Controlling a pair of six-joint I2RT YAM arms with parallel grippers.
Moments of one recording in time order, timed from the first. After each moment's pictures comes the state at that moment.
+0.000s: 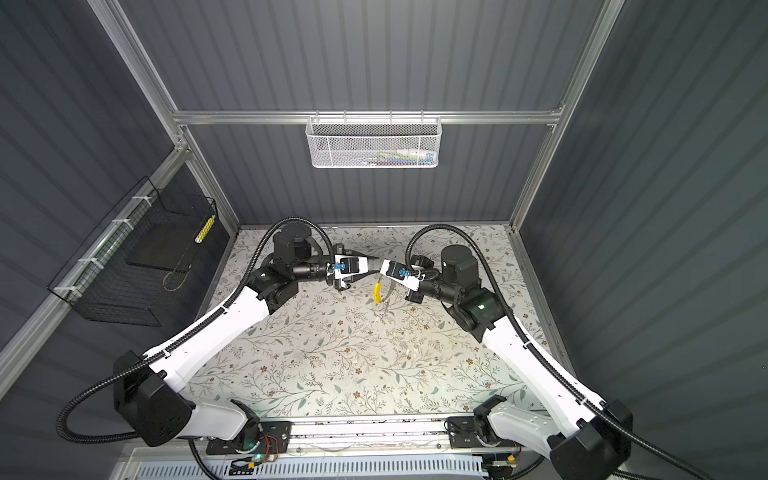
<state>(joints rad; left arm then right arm) -0.63 1.43 1.30 -0.15 0.74 0.89 0.52 1.11 1.03 -0.19 -0.47 -0.74</state>
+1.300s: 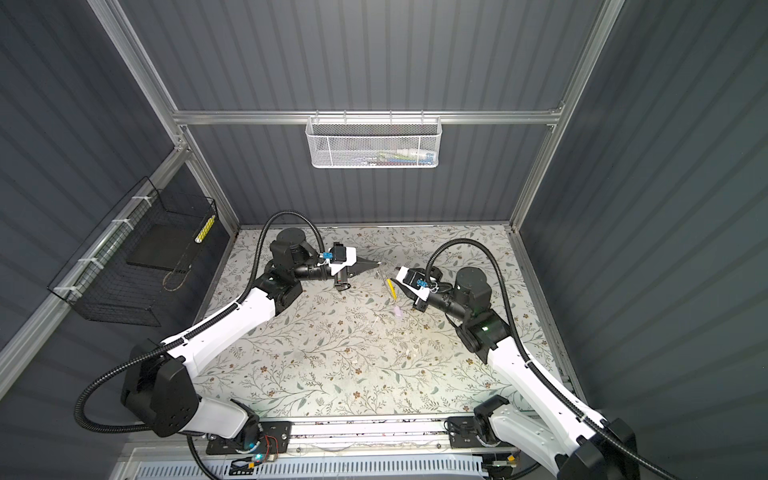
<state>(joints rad) -0.57 1.47 1.15 0.34 0.99 0.44 0.46 0.99 0.75 0.19 -0.52 -0.53</state>
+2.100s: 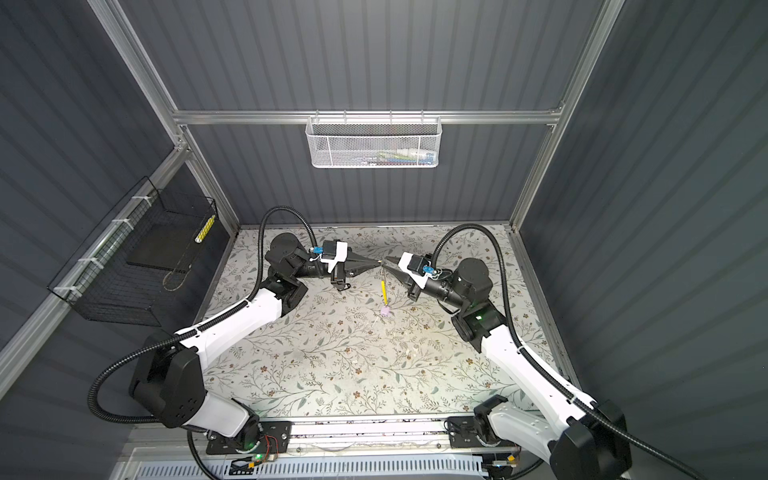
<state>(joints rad) -0.57 1.52 1.12 0.66 1.10 0.17 0.46 1.08 0.82 0.39 -0.67 -0.36</state>
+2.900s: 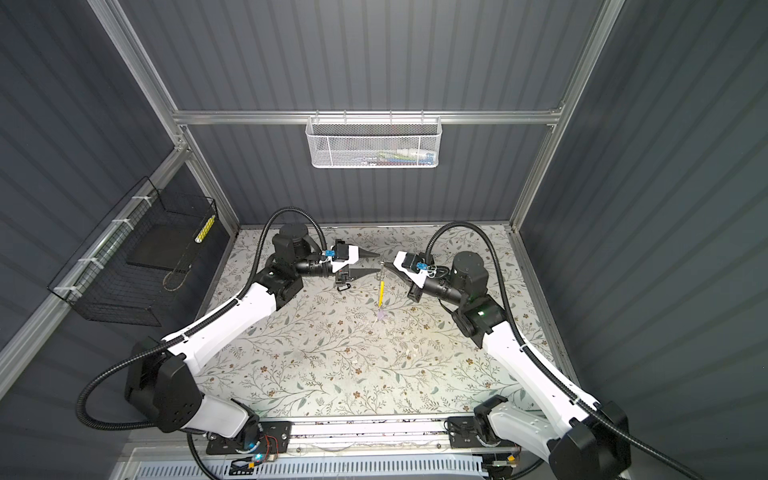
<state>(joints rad) -0.57 1.48 1.26 0.06 0.93 0.67 0.46 1.09 0.91 0.10 -0.61 -0.47</state>
